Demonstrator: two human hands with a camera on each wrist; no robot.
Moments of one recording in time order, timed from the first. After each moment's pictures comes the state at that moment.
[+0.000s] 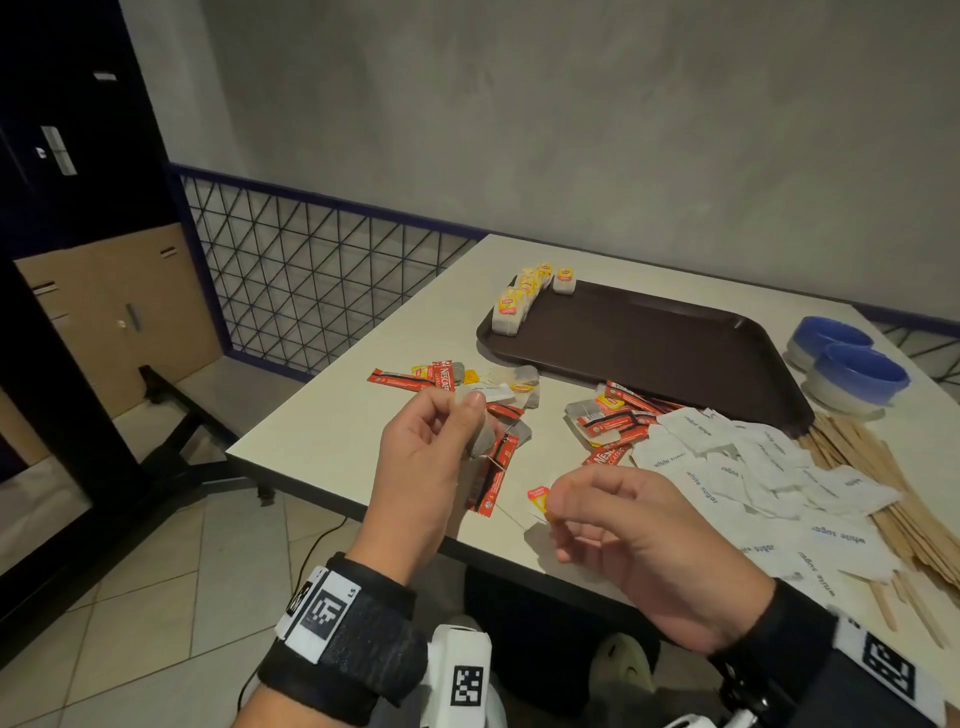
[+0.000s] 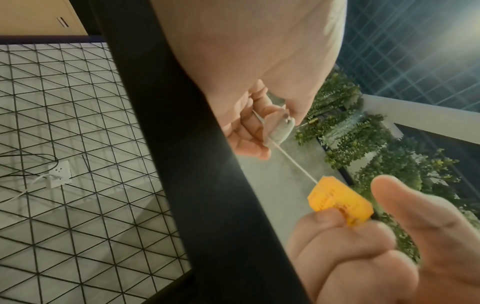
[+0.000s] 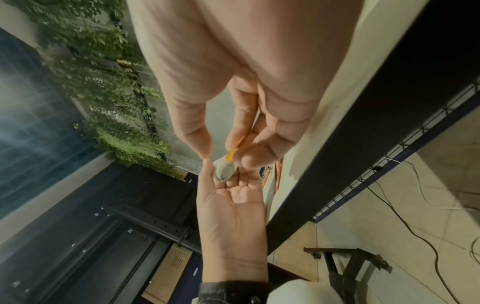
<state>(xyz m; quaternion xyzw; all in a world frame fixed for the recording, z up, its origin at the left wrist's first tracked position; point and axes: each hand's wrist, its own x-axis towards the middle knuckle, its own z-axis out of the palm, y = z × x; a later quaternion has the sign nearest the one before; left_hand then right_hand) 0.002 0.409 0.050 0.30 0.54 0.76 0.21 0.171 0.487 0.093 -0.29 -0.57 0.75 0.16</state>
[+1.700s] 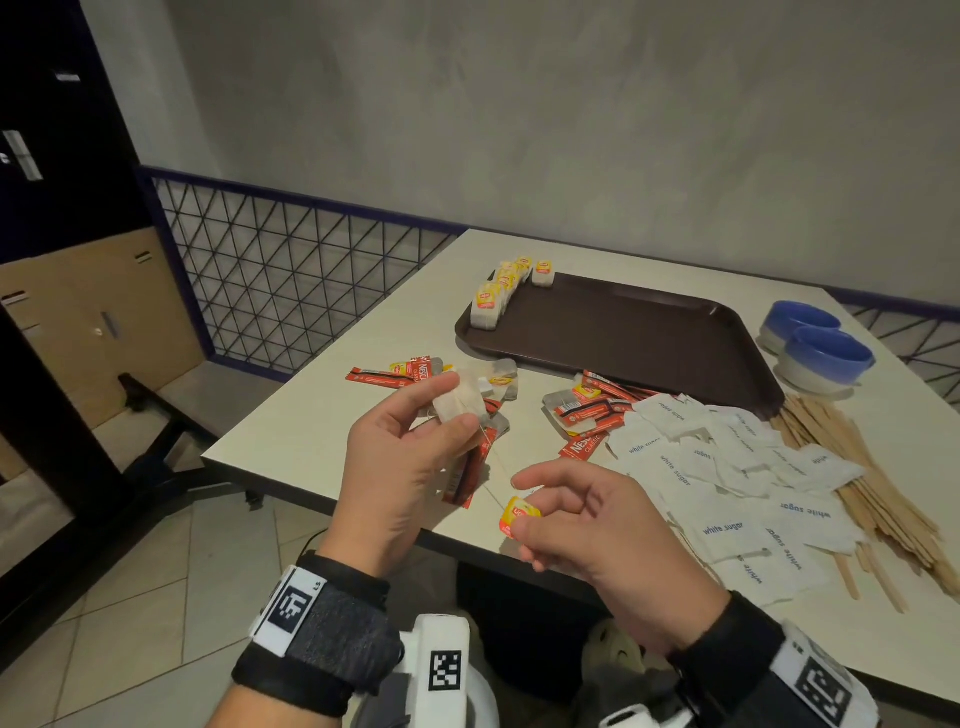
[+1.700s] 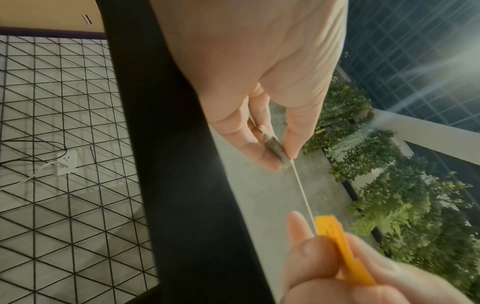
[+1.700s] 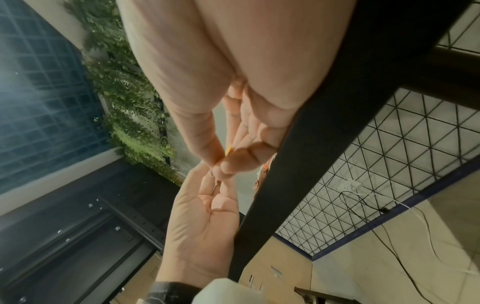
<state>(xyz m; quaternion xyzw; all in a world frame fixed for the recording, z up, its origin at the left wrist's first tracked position) 0.005 0.404 0.054 0.25 0.47 0.79 0.30 0.178 0.480 0.072 -0.29 -0.63 0.69 0.20</state>
